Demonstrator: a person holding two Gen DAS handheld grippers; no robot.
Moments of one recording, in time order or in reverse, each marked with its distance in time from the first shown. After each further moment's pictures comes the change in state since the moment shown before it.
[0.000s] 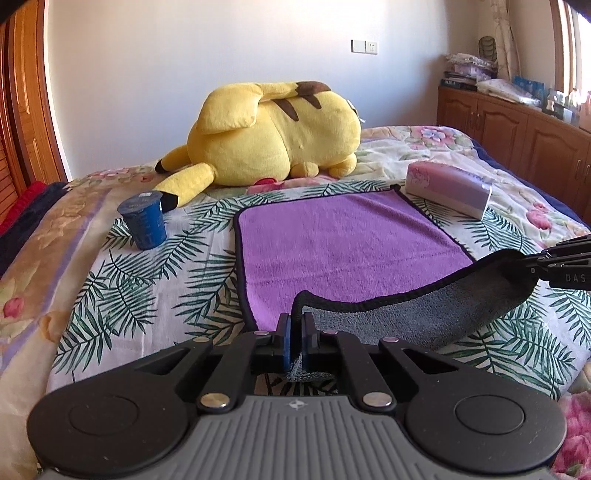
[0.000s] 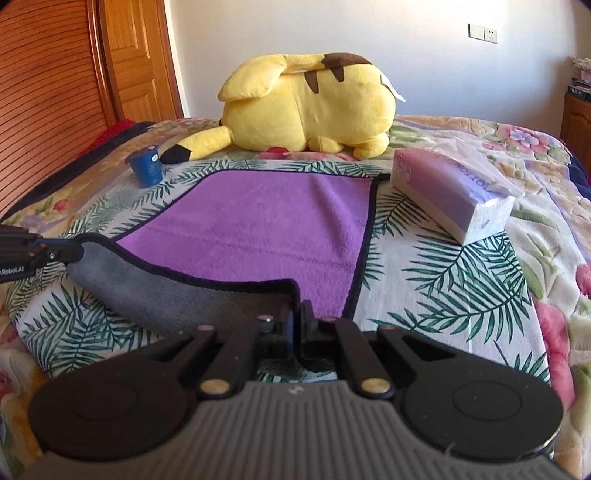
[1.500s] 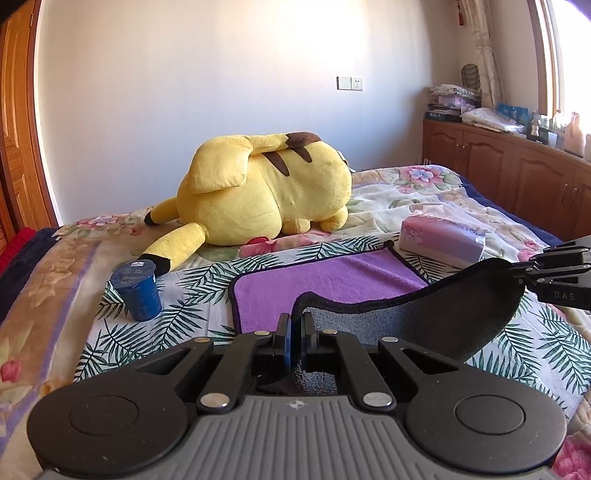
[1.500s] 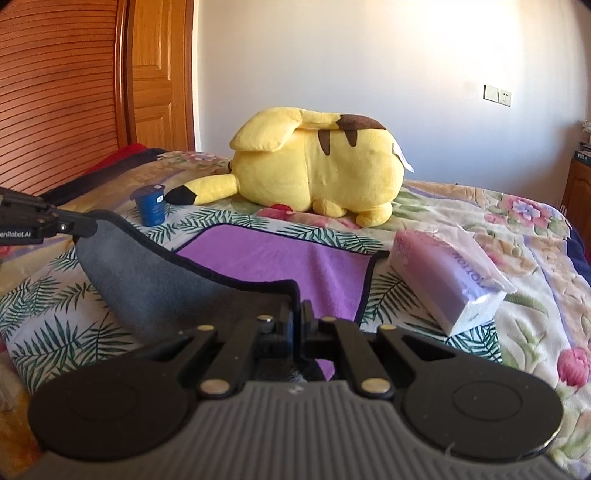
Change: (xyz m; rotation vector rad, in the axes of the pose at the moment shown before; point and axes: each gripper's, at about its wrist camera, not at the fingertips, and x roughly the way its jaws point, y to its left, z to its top) left arm 0.000 0.012 0.049 0.027 -0.119 -0.044; right arm -0.006 0.004 0.040 -0.127 -0.139 -0.021
